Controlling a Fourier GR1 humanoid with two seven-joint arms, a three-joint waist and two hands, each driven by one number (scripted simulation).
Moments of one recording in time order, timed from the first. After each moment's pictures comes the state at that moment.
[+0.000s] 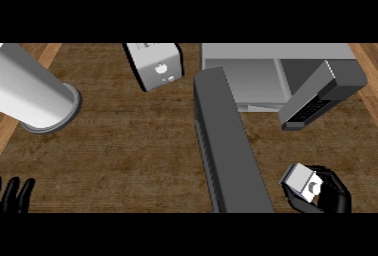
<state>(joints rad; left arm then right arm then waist) 0.64 0.02 -0.05 -2.28 0.16 -0.12 -0.24 0.02 -0.10 -0.25 -0.91 -0.17 -0.02 -1.00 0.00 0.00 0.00</state>
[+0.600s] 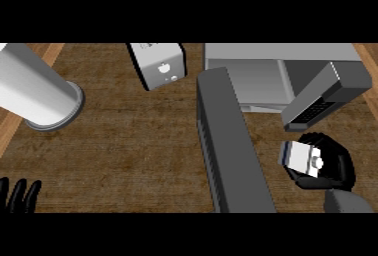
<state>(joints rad) 0.65 0.01 -0.07 -2.27 0.16 -0.15 -0.24 -0.16 -0.24 -0.14 -0.94 -0.16 0.24 -0.88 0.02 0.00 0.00</state>
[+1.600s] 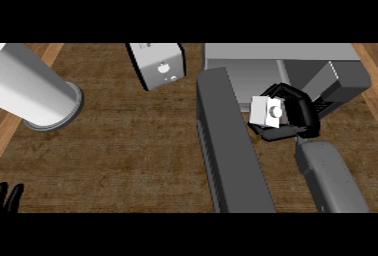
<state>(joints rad) 0.66 0.02 0.03 -2.26 0.24 -0.19 -0.23 -0.46 -0.18 -0.05 -0.99 -0.05 0.10 -0.57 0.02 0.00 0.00</state>
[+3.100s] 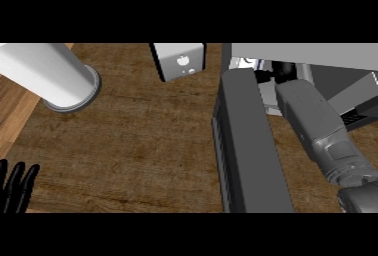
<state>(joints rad) 0.51 0.06 0.06 -2.19 0.27 -0.26 -0.21 -1.10 -0.21 -0.16 -0.19 0.11 -0.21 -0.73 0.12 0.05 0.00</state>
